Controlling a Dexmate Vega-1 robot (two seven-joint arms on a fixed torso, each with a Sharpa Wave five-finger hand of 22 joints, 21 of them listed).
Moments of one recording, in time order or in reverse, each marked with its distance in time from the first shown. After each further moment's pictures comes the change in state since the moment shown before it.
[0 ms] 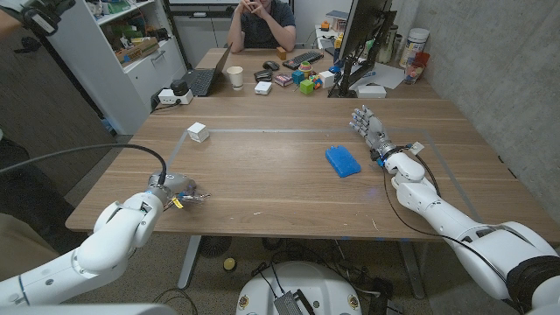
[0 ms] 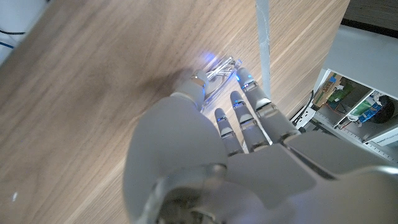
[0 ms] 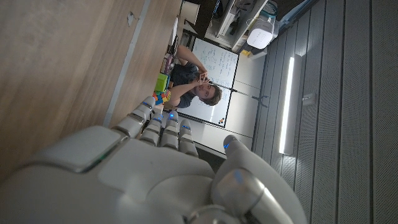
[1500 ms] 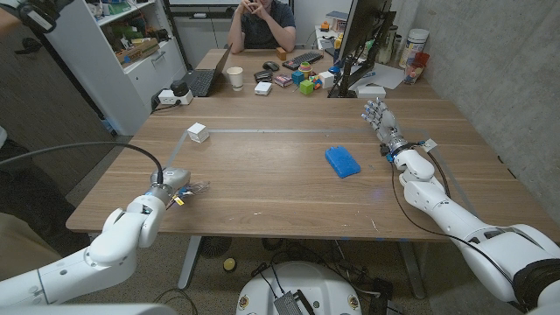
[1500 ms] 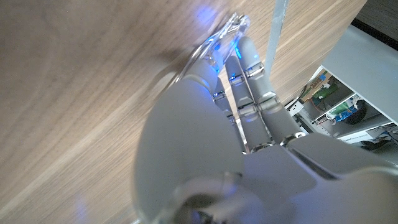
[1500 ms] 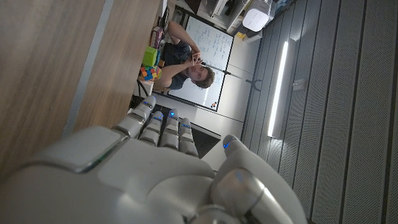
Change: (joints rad) left arm -0.124 0.010 0.160 0.086 -0.308 0.069 0.342; left_hand 0.202 -0.004 -0.055 0.022 0.002 0.489 0.249 0.062 0.029 0.480 0.120 0.045 0.005 0.502 0.059 0.112 0.021 0.272 0.023 0.482 0.034; right arm -0.017 -0.029 0.042 -0.033 0.009 0.045 -0.040; right_hand 0.000 0.000 0.008 -0.008 0.000 0.018 0.007 0.006 0.000 0.032 0.007 0.008 0.000 0.027 0.009 0.005 0.000 0.011 -0.004 0.000 0.000
